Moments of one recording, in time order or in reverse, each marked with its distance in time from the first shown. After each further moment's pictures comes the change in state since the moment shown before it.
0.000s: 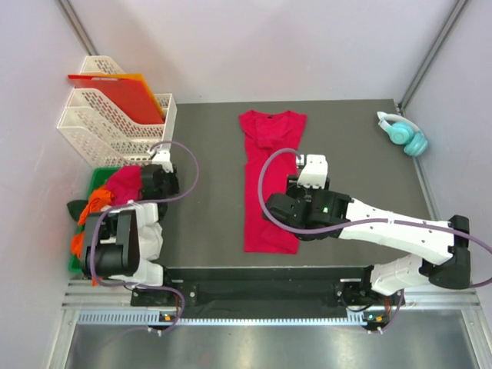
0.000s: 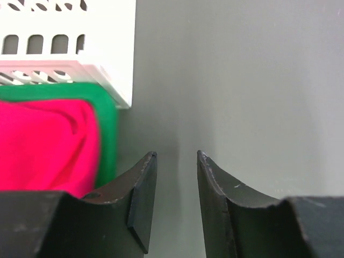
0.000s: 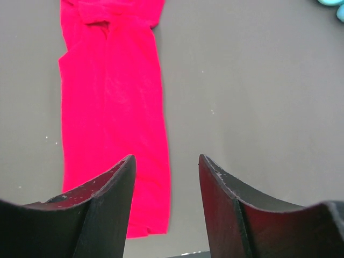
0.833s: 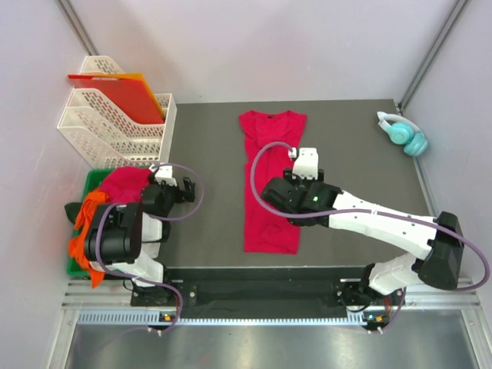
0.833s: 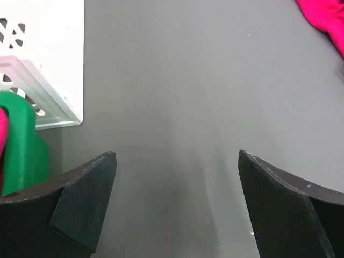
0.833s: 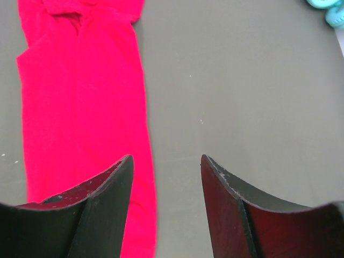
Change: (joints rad) left arm 0.013 0.124 -0.251 0.626 0.219 -0.046; right arm -0.146 0.075 -0.068 0.204 -0.039 -0.212
